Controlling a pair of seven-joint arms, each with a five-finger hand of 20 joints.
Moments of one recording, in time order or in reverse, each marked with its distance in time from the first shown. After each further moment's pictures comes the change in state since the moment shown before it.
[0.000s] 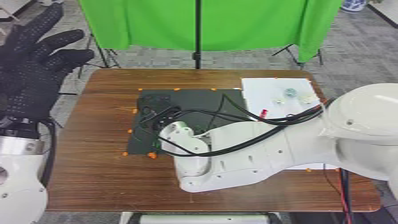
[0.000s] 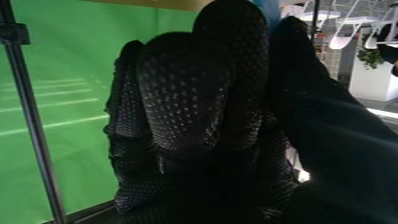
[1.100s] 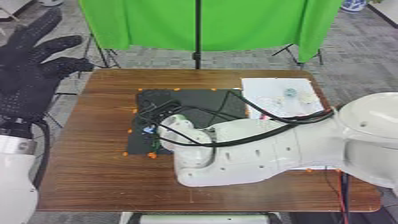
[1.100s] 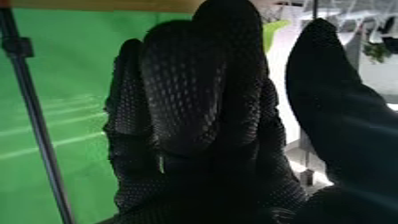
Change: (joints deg) left arm 2.6 -2.8 -5.2 -0.7 0.5 -0.2 -7.4; right arm -3.8 4.5 9.4 -3.5 1.9 -5.8 -4.1
